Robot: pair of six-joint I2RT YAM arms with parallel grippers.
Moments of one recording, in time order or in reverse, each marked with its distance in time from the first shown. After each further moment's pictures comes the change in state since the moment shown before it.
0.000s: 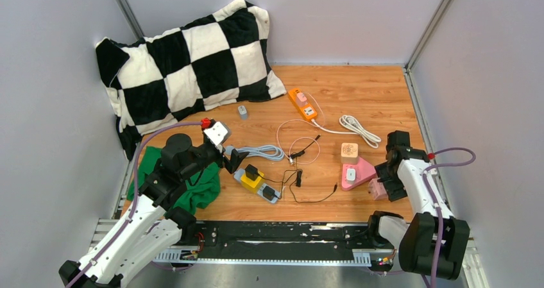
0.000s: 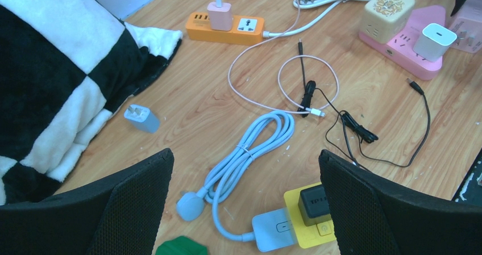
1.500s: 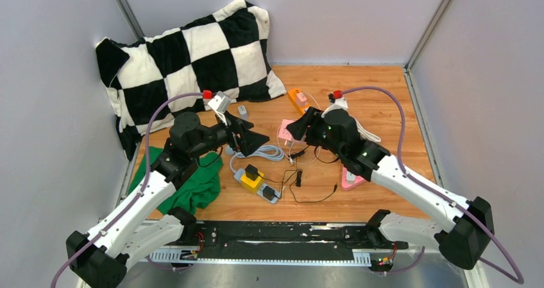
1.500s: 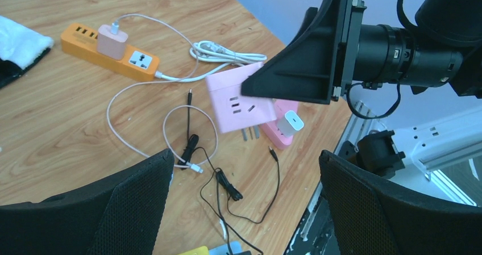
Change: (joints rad) left arm -0.002 0.247 0.151 0.200 0.192 -0.576; right arm 0.895 0.000 0.231 0.788 -0.187 -0.327
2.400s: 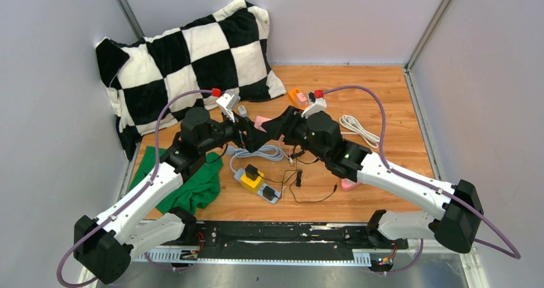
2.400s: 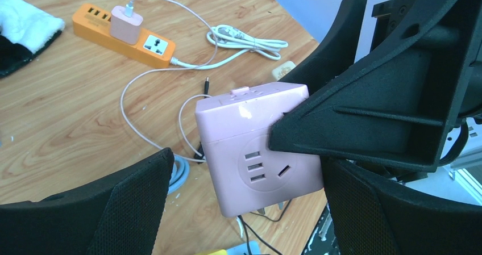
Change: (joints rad) left arm -0.002 0.115 0.003 0.034 -0.024 0.044; right arm 0.208 0.149 0.080 0.253 0.045 0.075
